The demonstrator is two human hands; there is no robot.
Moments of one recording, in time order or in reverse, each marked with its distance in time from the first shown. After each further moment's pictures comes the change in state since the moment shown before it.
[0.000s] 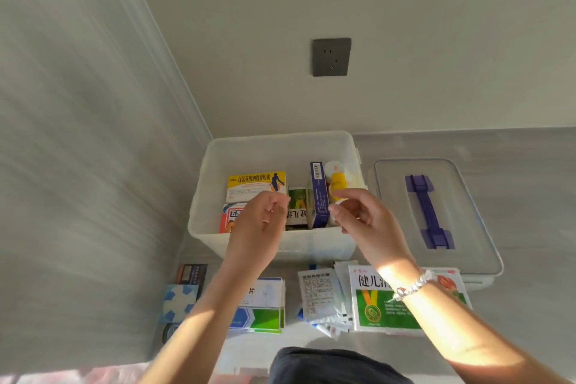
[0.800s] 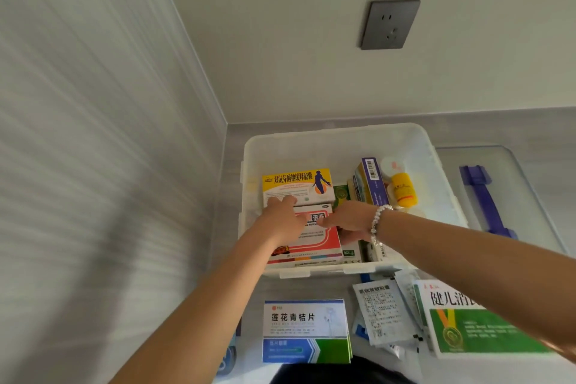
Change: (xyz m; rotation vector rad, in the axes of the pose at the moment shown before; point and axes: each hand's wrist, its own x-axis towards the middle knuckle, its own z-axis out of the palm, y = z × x) left_hand 0.114 -0.098 -0.028 0.468 -0.588 -0.357; right_hand 0.145 0.064 0.124 -0.163 -0.465 0.979
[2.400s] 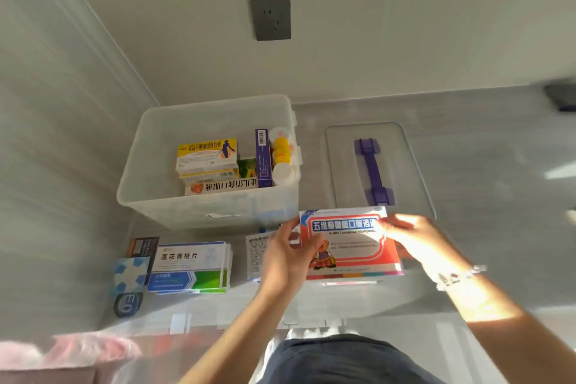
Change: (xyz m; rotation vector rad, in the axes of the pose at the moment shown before) left_hand -0.126 0.155 0.208 -0.668 0.305 0.125; right_hand -0.157 0.273 -0.153 0.245 0.425 -0.538
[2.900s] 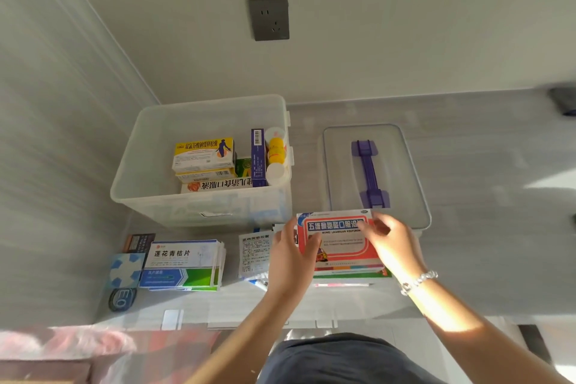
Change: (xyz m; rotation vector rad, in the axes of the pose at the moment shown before) left_hand 0.010 -0.015 0.037 0.164 0.108 0.078; right_hand 0.017 0.023 0.023 -0.313 0.291 -0.087
